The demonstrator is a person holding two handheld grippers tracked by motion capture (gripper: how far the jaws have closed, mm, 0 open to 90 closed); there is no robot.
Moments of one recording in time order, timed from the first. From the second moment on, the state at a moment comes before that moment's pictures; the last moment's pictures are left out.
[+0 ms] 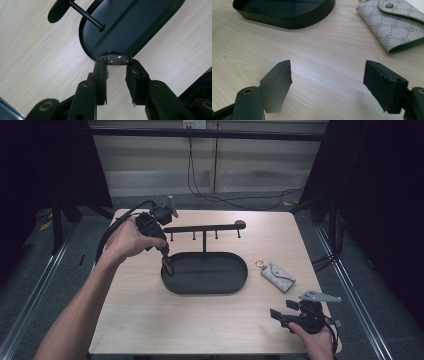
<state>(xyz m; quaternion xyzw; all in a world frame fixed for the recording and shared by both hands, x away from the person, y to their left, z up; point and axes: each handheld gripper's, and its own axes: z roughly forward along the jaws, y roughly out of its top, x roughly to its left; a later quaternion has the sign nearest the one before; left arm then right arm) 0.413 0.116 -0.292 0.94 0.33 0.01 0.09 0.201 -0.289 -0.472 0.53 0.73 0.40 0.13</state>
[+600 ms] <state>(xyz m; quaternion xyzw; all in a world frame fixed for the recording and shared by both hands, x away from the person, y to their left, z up) 0.440 0.103 -0.302 0.93 0.36 -0.01 0.08 0.200 -0.290 -0.472 0.53 0.73 0.40 0.13</state>
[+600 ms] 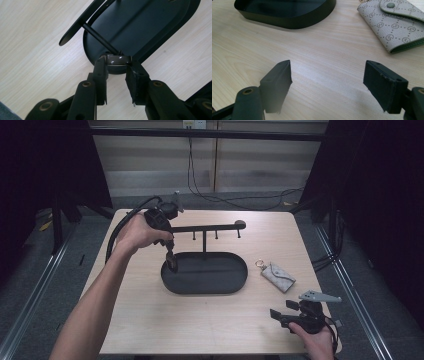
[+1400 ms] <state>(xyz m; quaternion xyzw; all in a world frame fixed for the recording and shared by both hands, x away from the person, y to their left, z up) 0.451 0.094 -0.309 0.91 0.41 0.01 0.07 0.200 -0.288 -0.471 0.53 0.74 0.40 0.13</state>
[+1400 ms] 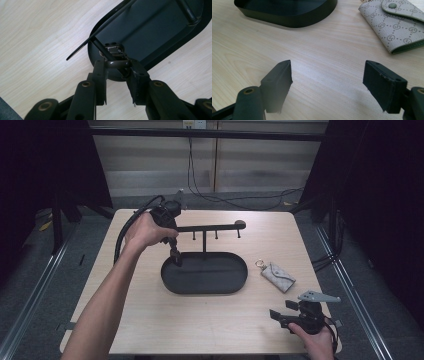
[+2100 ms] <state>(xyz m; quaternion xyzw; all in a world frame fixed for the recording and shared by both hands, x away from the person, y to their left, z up) 0.433 0.111 -0.306 0.90 0.41 0.00 0.12 0.201 -0.287 -0.472 0.53 0.74 0.40 0.13</state>
